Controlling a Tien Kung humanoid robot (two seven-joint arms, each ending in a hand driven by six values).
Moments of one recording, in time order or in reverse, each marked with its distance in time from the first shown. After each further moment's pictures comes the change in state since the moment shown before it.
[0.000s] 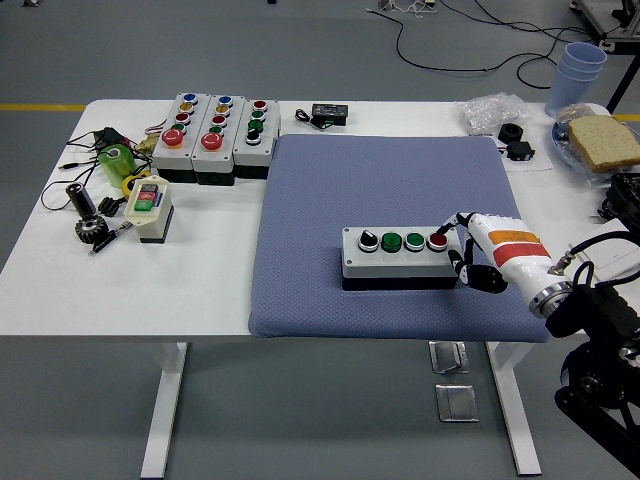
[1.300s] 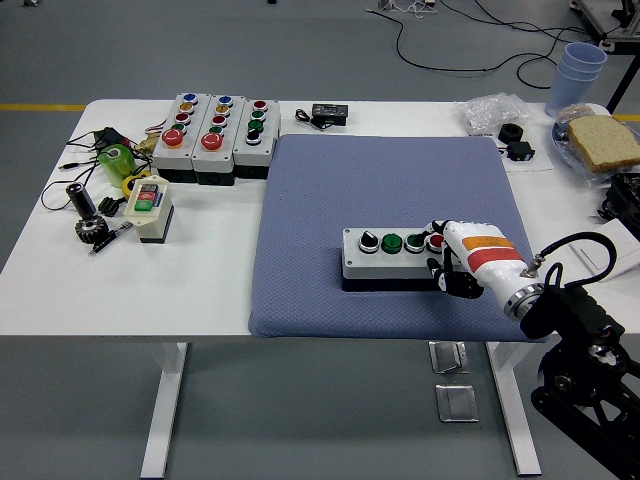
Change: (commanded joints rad) left arm -0.013 0.002 0.002 0.000 -0.013 0.002 0.000; right arm 0.043 0.056 -0.066 -0.069 0.000 0.045 -0.019
